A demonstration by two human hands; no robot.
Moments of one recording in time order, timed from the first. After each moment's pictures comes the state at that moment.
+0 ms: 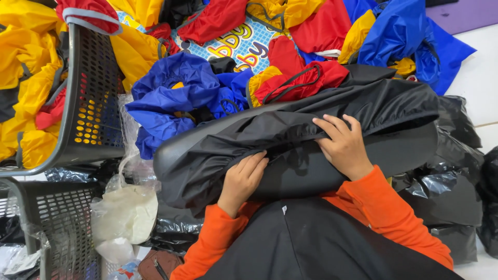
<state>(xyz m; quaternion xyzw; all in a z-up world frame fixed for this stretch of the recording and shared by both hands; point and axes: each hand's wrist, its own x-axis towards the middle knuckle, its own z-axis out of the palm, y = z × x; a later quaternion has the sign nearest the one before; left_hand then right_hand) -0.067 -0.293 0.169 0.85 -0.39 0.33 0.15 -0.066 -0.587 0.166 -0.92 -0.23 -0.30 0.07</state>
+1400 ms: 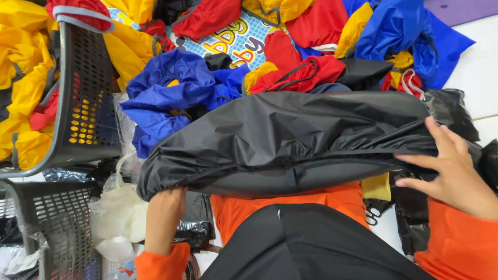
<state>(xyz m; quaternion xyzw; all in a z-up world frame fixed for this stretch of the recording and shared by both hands) -0.114 -0.117 0.163 0.98 -0.17 0.05 0.02 -0.188 -0.753 0.205 -0.99 -0.05 0.00 0.14</state>
